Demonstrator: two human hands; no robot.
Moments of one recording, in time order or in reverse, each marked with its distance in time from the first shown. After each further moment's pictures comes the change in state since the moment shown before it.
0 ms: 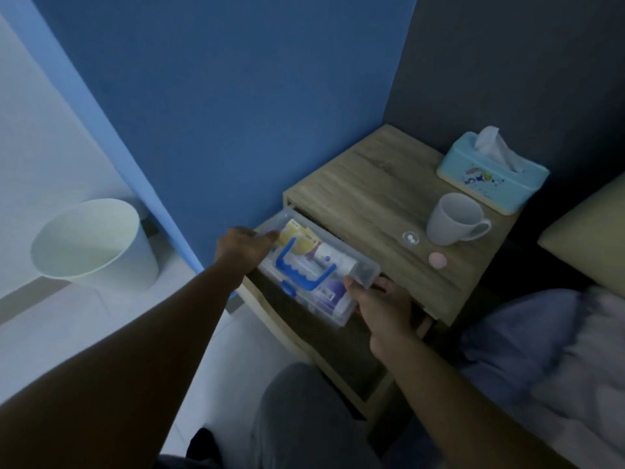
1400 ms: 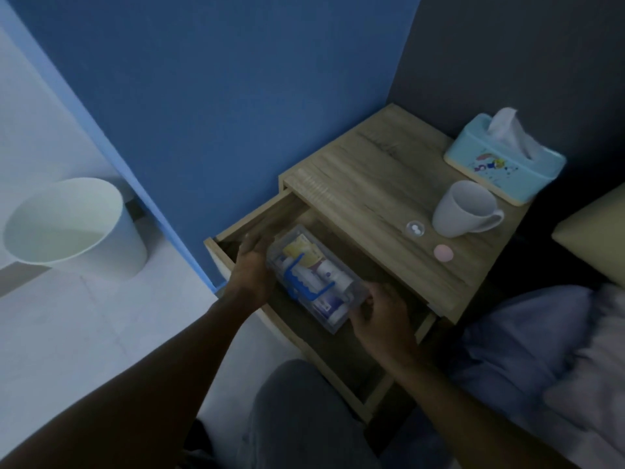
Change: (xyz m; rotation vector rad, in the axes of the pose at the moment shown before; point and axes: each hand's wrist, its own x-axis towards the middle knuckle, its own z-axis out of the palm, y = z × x) left_hand 0.000 -0.060 0.055 0.268 -0.128 0.413; right_hand 0.055 0.061 -0.025 -0.930 0.028 -0.512
